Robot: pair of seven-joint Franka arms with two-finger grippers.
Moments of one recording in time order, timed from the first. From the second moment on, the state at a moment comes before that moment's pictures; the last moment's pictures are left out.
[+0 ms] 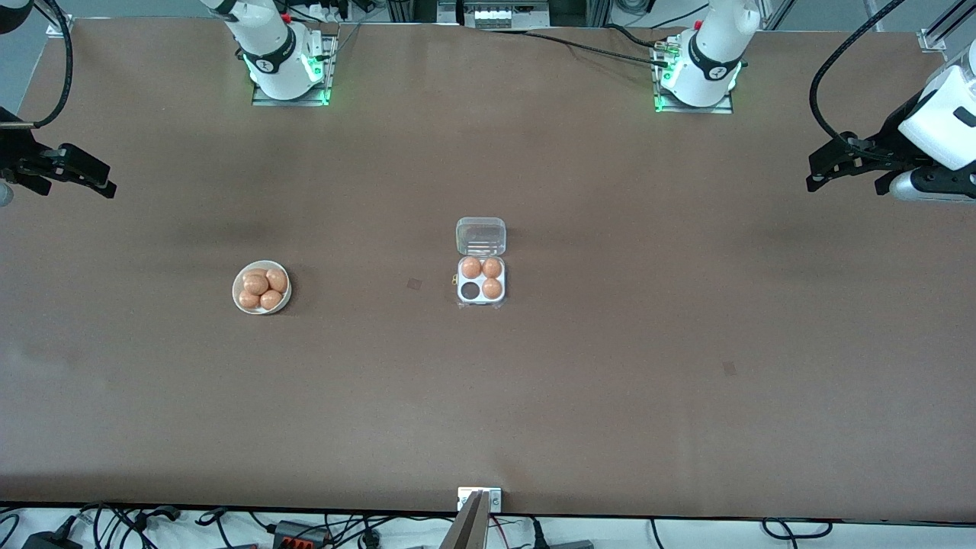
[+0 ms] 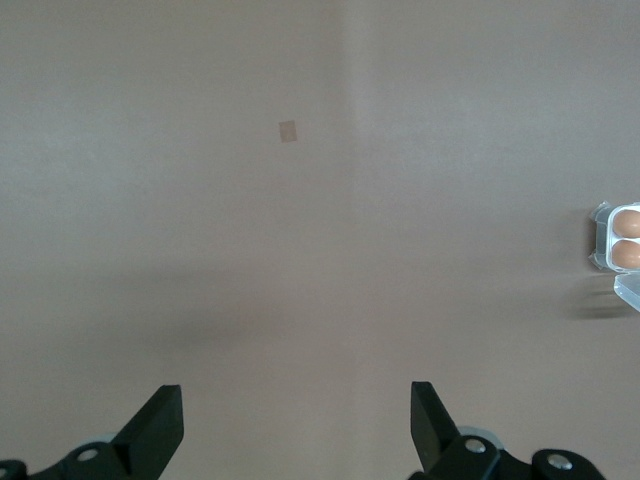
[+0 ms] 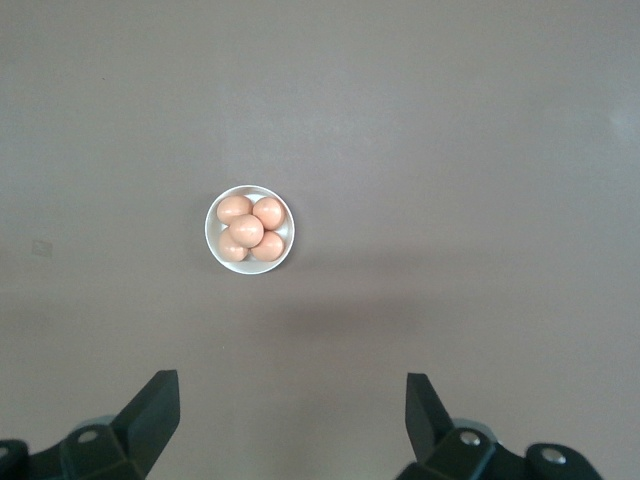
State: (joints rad) left arm 0.00 -0.01 -0.06 -1.58 -0.03 1.56 -0.03; right arm -0.04 -0.03 -0.04 -1.70 -0.02 1.67 -0.04
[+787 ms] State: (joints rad) left arm 0.00 -0.01 -0.06 -1.58 -0.03 1.56 -0.03; right arm -0.03 0.01 -0.04 -1.75 -0.02 1.73 -0.04
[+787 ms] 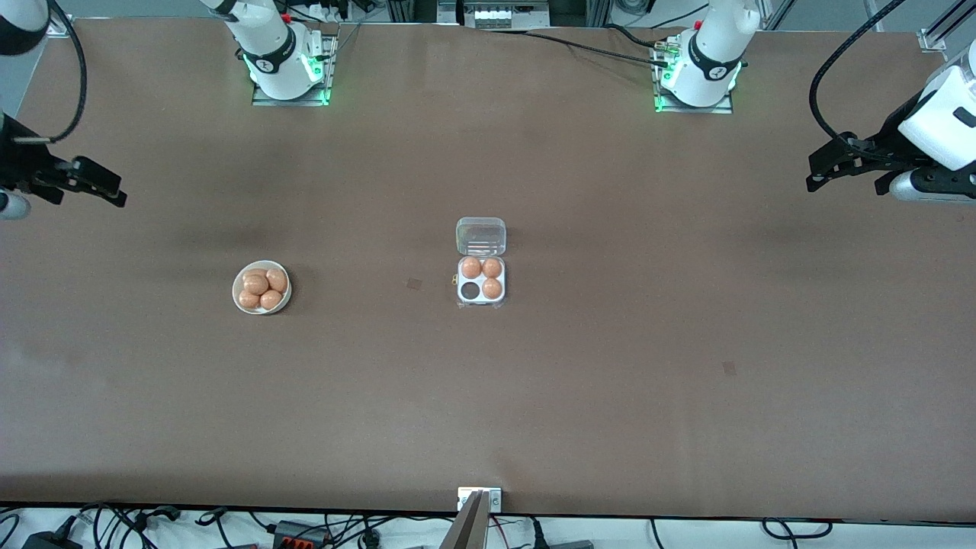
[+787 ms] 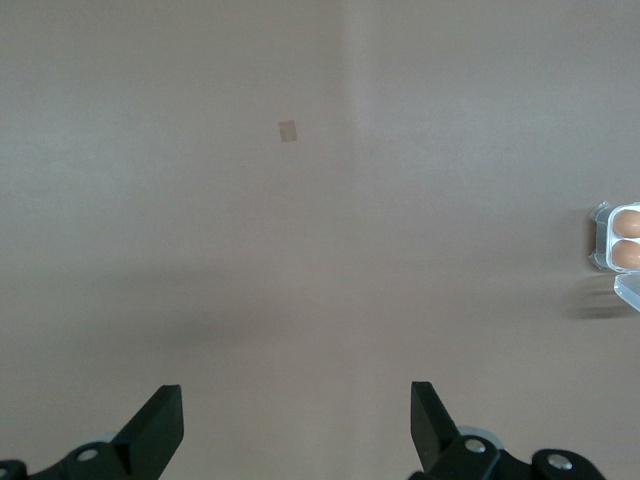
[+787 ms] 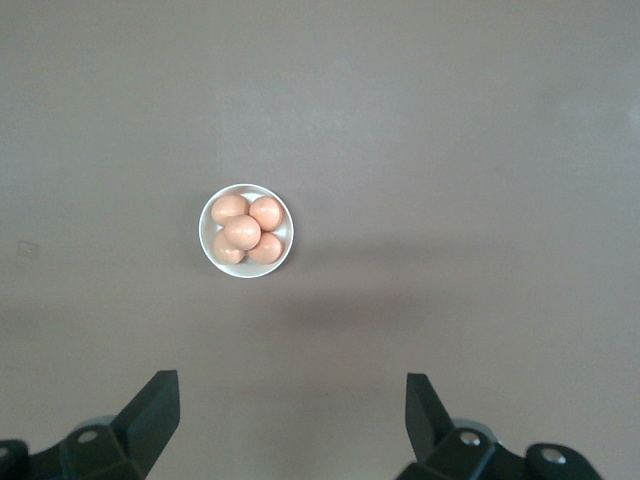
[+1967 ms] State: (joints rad) left arm 0.00 0.00 -0.06 -1.58 -0.03 1.56 -0.03; right arm 0.12 0.45 -0.02 -1.76 -0.02 1.96 0.05
